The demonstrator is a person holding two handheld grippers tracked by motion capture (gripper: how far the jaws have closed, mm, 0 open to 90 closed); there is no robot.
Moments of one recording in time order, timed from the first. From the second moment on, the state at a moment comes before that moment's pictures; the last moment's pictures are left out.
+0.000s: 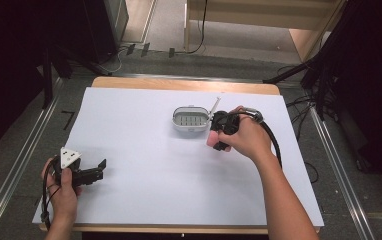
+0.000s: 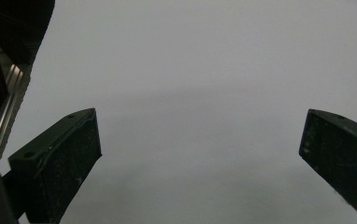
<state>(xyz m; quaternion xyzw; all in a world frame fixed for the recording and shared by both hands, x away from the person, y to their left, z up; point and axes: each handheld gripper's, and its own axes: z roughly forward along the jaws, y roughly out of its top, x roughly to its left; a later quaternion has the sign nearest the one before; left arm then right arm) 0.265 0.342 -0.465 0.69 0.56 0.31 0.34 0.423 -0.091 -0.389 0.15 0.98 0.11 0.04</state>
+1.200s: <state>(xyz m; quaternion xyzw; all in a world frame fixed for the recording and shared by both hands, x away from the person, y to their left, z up) 0.265 0.344 -0.465 0.69 0.56 0.30 0.34 0.454 -0.022 -0.366 0.08 0.99 0.14 0.02</state>
